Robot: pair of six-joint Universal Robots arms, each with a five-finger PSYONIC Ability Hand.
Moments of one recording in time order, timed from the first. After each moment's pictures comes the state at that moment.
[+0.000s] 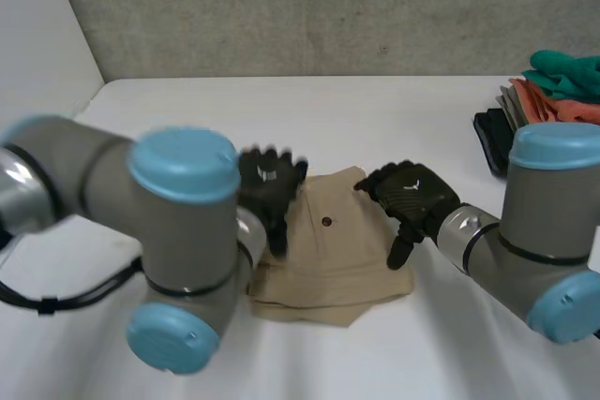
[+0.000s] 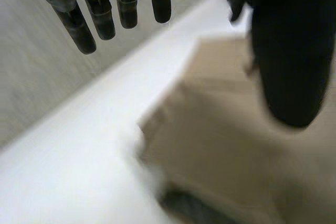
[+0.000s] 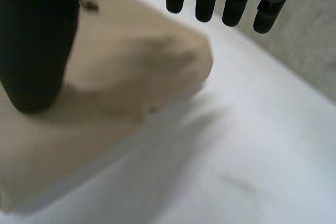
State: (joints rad) left arm 3.96 -2.11 -1.27 3.11 -1.77 3.39; right arm 2.00 -1.12 1.54 -0.03 1.32 2.73; left_hand 0.20 0.21 0.21 0.20 0.05; right_hand 0.22 0.20 0.20 0.21 0.05
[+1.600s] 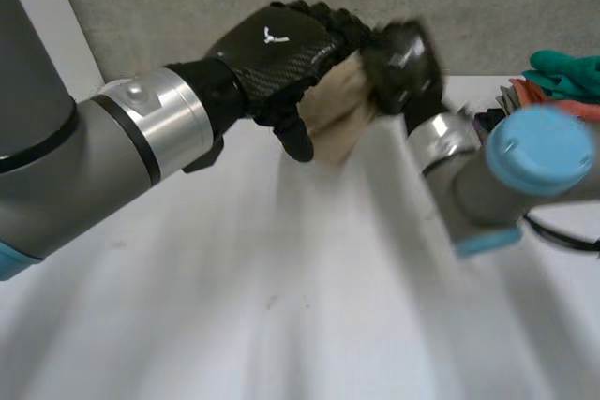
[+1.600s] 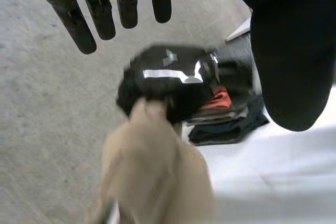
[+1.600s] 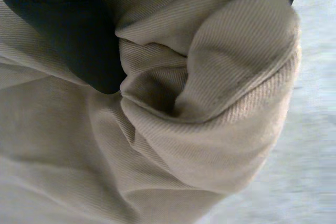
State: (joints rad) left arm 4.13 -1.82 -1.14 2.96 -1.12 3.40; right arm 2.04 -0.99 1.31 -0.71 1.40 2.74; left_hand 0.20 0.21 0.21 0.20 0.05; right_hand 1.05 1.16 1.14 1.20 0.91
